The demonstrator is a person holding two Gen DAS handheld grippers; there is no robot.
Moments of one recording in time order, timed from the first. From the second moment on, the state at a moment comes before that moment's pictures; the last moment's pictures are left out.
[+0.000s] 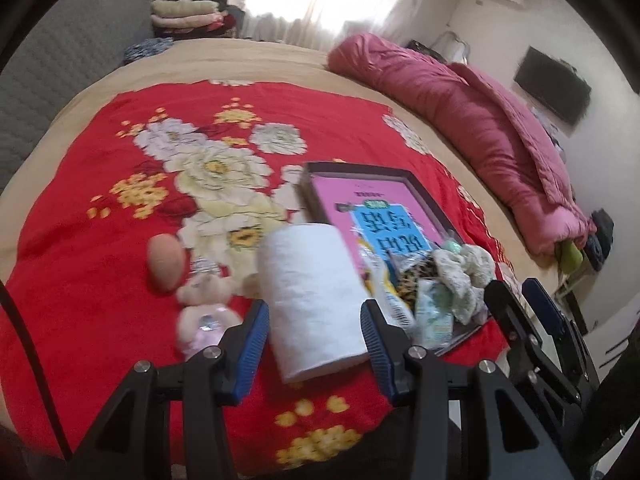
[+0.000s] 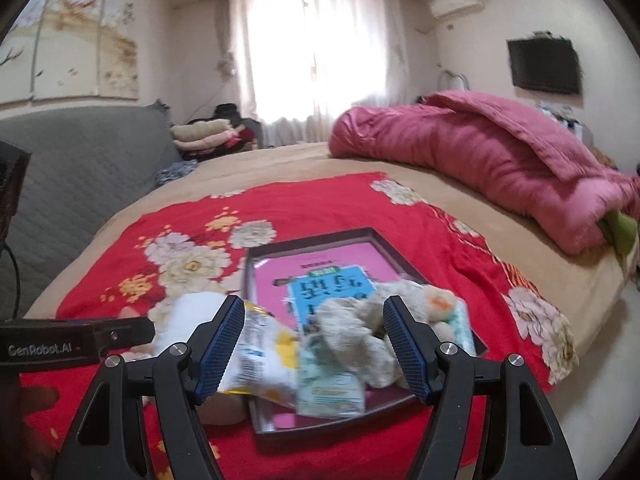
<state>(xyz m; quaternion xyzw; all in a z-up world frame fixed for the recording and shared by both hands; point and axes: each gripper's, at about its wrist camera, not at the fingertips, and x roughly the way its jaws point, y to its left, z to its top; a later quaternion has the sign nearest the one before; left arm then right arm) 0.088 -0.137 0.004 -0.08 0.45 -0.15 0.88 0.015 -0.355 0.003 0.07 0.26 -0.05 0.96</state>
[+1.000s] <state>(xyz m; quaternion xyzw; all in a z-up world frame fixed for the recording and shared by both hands) 0.088 0.000 -0.030 -0.18 0.46 -0.09 0.86 0.006 -0.193 0.010 -0.06 0.30 0.12 0.94</state>
